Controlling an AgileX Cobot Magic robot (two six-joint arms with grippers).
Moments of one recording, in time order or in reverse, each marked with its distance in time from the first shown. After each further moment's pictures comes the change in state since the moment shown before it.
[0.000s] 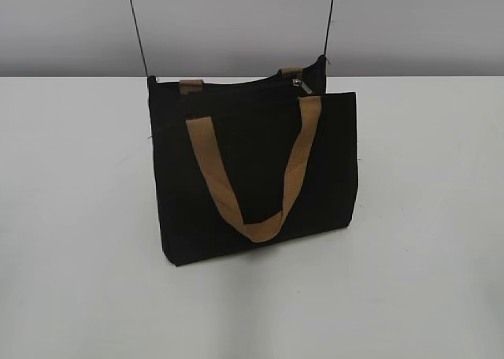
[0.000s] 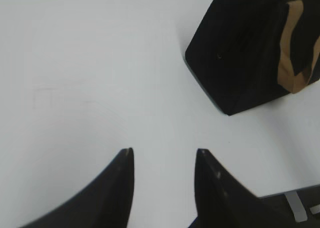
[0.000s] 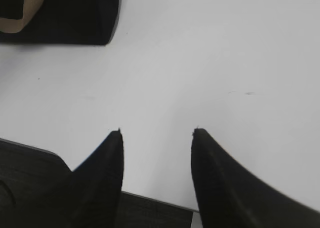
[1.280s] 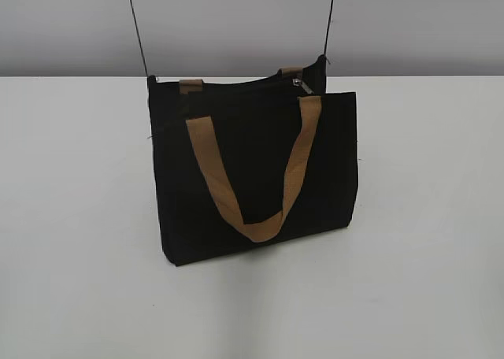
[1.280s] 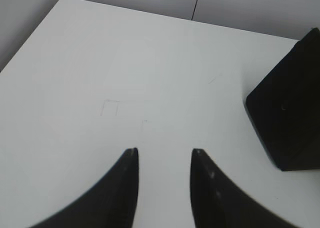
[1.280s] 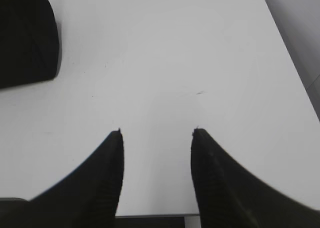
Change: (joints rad) left arm 0.320 -0.111 0.000 0.000 0.000 0.000; right arm -0.262 -0.094 0.000 0.008 -0.003 0.004
